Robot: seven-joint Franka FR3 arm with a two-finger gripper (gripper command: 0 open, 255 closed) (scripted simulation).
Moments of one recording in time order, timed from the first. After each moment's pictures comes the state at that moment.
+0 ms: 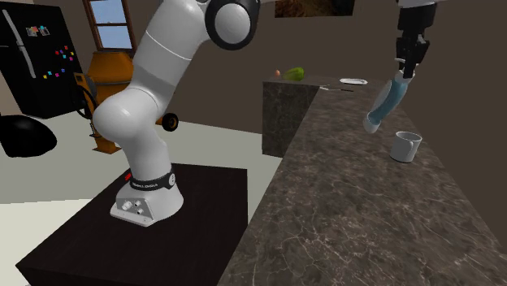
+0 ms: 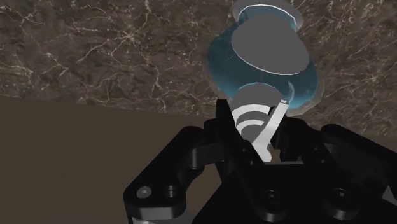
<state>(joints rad) 0.16 0.64 0.18 -0.83 -0.09 1.62 0.33</state>
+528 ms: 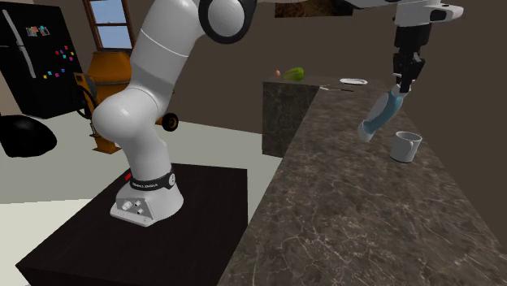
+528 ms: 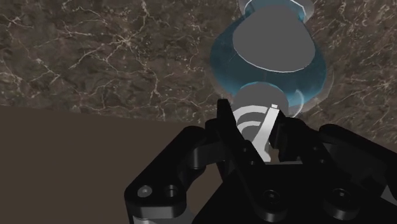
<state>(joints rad) 0.14 0.59 0.19 -1.02 -0.08 1.76 0.33</state>
